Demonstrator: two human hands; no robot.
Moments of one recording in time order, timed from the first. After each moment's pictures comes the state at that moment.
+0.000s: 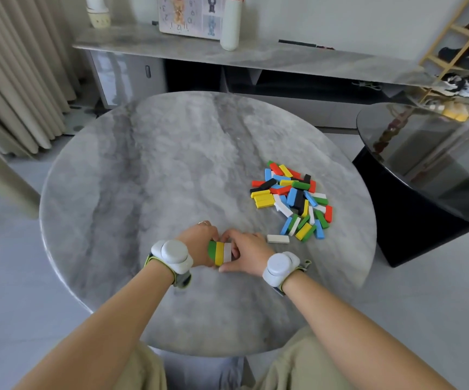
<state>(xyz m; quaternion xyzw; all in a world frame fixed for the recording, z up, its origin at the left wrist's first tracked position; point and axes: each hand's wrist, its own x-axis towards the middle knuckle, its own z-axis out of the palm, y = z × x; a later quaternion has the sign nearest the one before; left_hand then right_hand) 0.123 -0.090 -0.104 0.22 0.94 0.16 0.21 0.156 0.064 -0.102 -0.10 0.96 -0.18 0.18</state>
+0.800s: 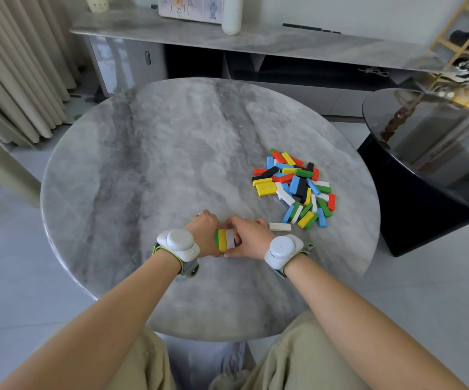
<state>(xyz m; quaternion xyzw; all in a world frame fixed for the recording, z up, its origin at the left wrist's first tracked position) 0.134 -0.077 -0.095 0.19 0.95 0.14 0.21 0.151 0.067 -0.104 -0.11 0.96 -0.13 0.20</state>
